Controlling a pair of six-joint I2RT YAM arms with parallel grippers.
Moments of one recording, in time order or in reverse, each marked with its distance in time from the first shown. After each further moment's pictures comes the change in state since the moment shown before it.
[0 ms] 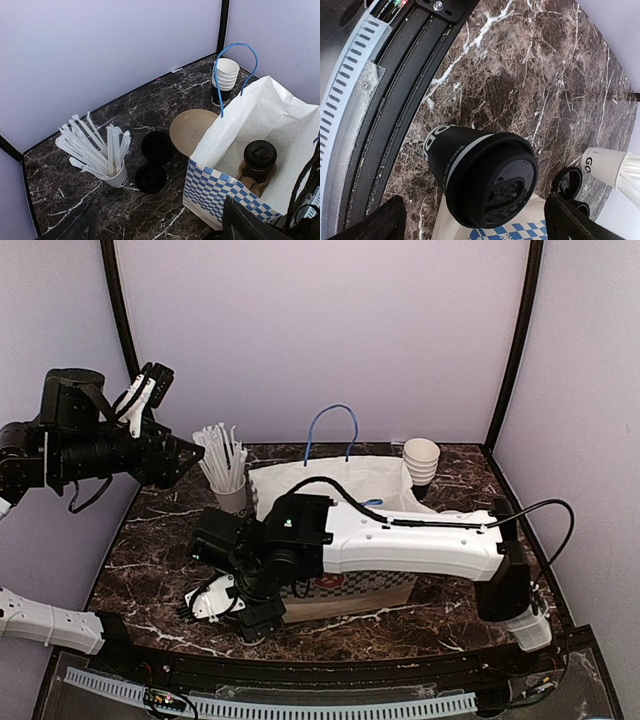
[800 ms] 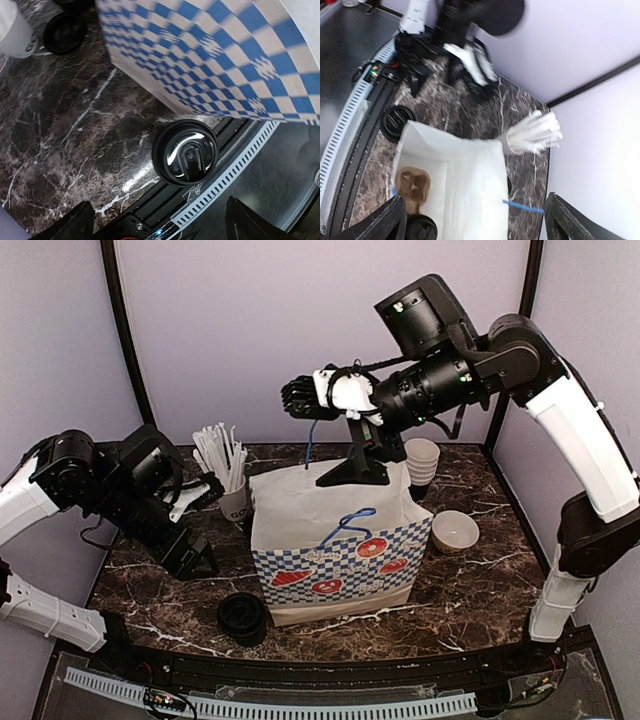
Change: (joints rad) left arm -0.103 0.137 -0.102 -0.433 0.331 -0.253; right arm -0.301 -0.467 0.168 -0.181 -0.286 -0.125
